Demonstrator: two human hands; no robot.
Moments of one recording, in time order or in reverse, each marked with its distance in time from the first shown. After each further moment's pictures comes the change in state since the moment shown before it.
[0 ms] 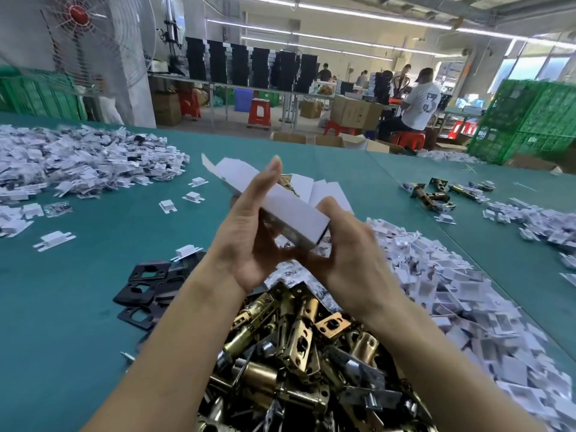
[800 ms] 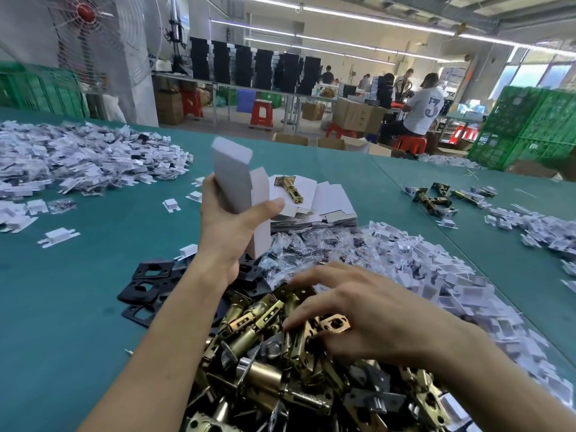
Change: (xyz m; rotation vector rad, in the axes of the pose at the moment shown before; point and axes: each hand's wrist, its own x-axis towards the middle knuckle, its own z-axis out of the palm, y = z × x) left_hand 0.037 -0.007 -0.051 0.410 0.286 0.482; right_hand -0.017 -0.013 -0.034 -0.224 -0.791 -0.192
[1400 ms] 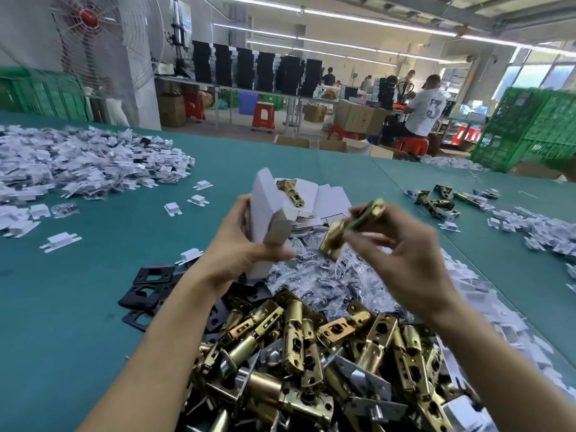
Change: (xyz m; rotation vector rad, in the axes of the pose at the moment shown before) left_hand 0.002 -0.014 -0.018 0.193 -0.428 -0.070; right_hand 0.003 0.040 -0.005 0.573 0.814 0.126
